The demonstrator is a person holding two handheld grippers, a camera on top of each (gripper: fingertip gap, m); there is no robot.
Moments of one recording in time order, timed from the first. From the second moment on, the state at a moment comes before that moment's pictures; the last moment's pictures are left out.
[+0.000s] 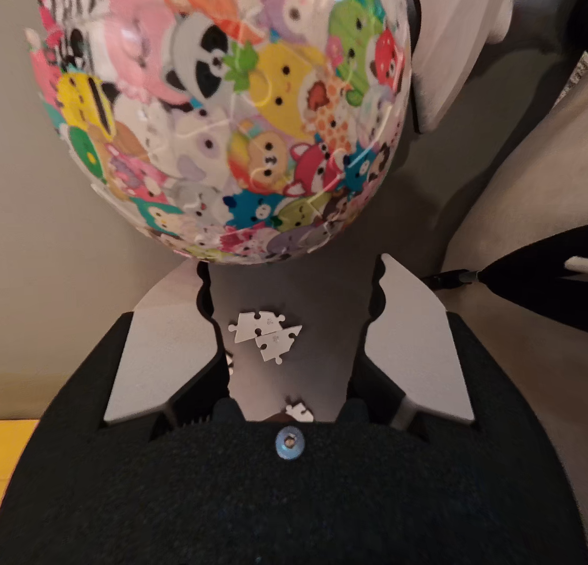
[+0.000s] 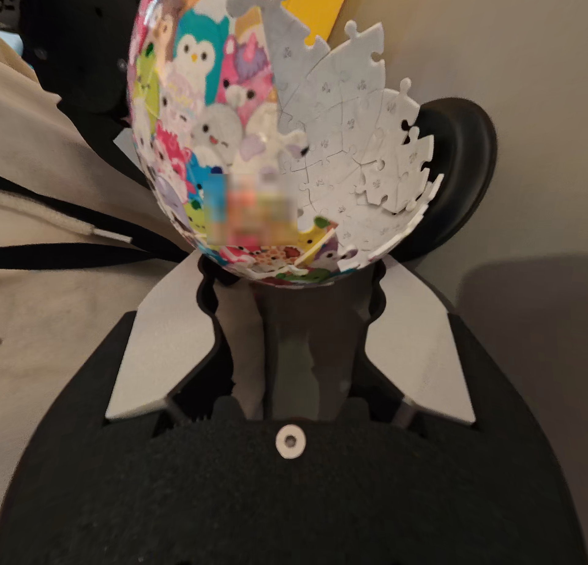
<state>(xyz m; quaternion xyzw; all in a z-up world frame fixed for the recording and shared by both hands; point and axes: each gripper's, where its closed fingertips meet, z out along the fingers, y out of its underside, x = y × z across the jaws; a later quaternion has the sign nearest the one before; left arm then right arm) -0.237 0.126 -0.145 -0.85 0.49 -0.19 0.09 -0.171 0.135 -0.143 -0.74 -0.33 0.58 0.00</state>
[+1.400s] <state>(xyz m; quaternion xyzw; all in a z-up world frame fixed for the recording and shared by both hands) -0.291 0.154 -0.098 -0.83 0.35 -0.21 0.38 -0.152 0.258 -0.081 -0.74 -0.53 0.40 0.10</state>
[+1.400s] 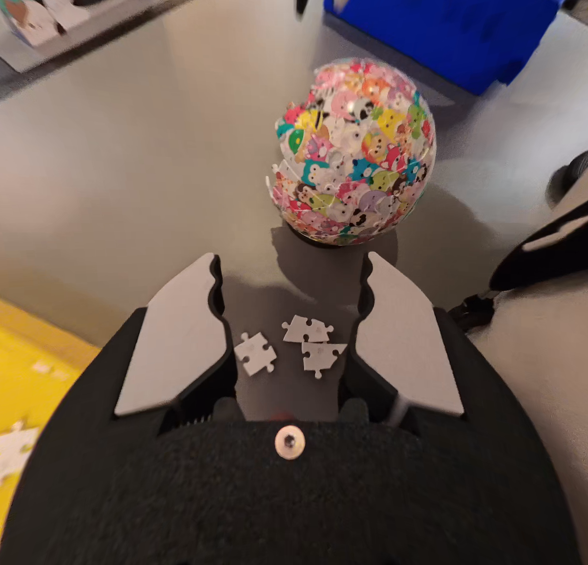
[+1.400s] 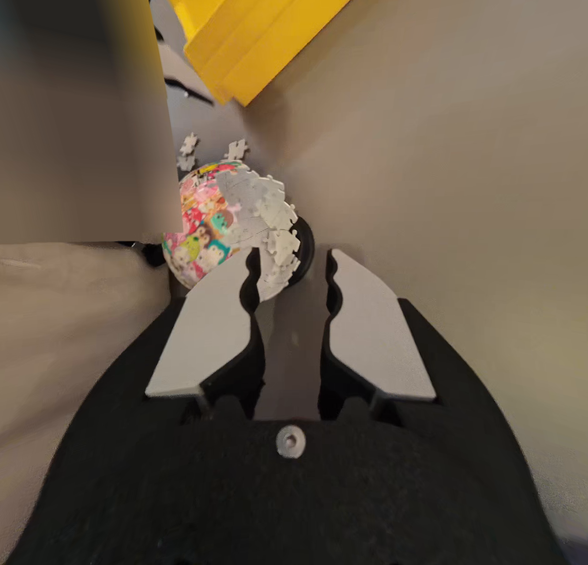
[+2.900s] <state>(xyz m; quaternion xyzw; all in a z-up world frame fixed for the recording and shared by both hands) -0.358 0.161 -0.085 -0.85 0.31 -0.15 0.39 -0.188 0.221 -0.172 -0.69 -0.62 0.36 -0.07</state>
